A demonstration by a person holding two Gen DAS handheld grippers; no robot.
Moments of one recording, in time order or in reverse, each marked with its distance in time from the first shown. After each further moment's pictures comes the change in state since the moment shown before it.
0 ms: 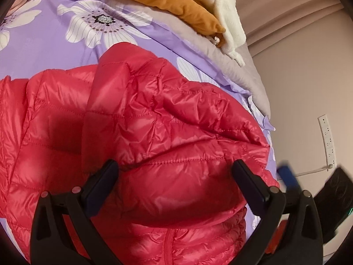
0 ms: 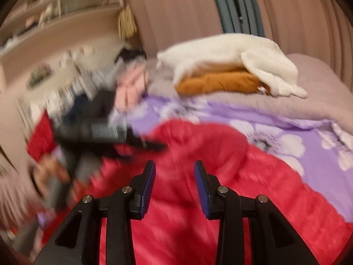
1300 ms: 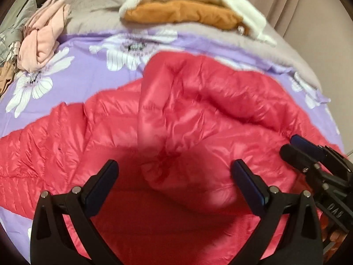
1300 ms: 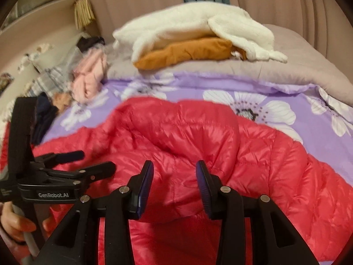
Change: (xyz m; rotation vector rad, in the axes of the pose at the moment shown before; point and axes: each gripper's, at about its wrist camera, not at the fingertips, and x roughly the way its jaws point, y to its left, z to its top) left arm 0.002 0.007 -0.033 0.270 -0.102 0.463; right arm 0.069 -0.005 -0.036 0.049 0.206 -0.293
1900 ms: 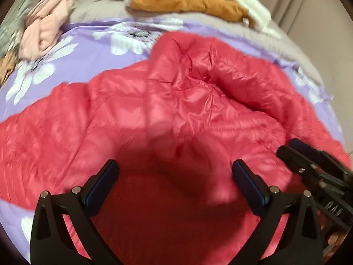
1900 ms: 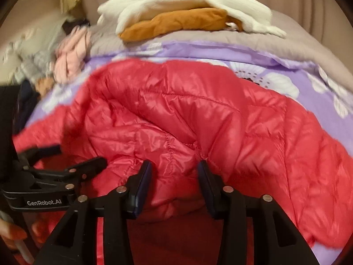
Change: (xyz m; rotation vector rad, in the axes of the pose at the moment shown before) left arm -0.016 0.018 -0.024 -0.042 -0.008 -0.023; right arm 0.003 -0.003 -0.018 0.116 0.035 0.008
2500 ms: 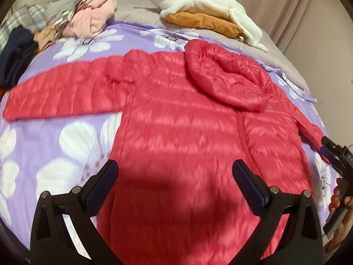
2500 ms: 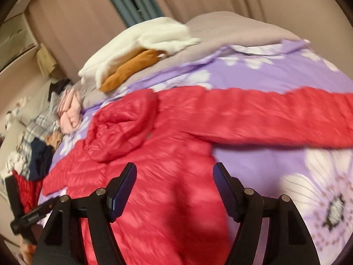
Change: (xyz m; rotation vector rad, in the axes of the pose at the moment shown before) left arm -0.118 0.030 -0.121 -0.093 -0.078 0.002; right arm -0.148 -0.086 -0.091 0.298 -0.157 -0.059
